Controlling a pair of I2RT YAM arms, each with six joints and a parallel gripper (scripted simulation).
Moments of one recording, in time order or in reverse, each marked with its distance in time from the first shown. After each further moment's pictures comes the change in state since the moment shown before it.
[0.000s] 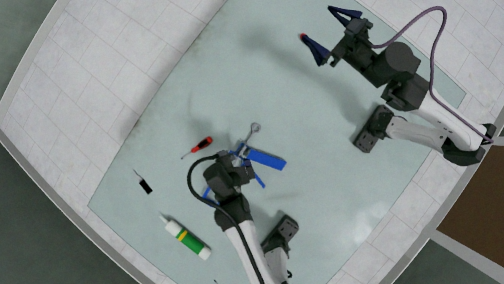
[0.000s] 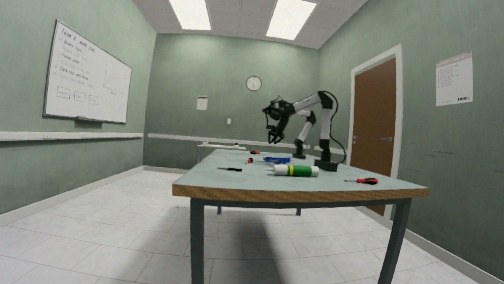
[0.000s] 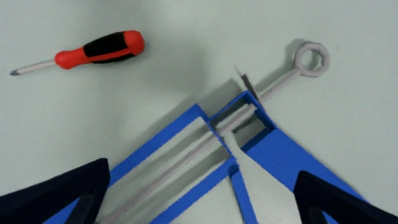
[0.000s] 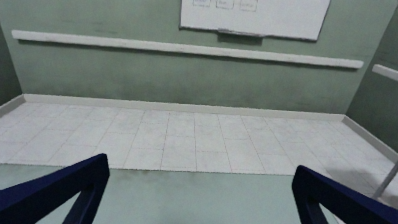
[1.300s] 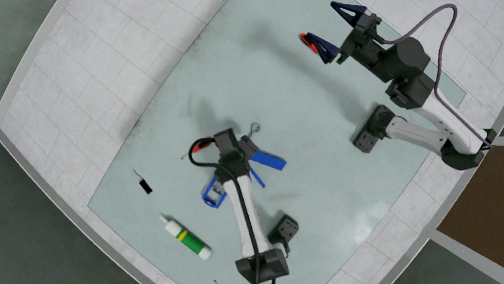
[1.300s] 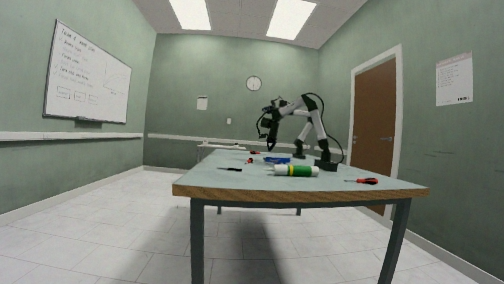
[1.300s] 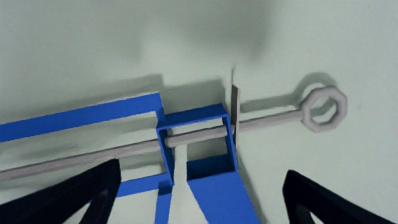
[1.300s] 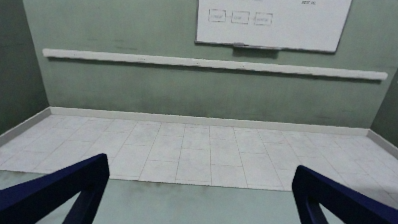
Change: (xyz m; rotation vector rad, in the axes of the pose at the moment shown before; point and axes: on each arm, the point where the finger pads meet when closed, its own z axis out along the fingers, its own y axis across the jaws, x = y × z) left arm -0.009 -0.031 0.061 -0.073 0.282 -0.487; right arm -0.013 -0.005 -0.005 -0.077 -0.053 0.030
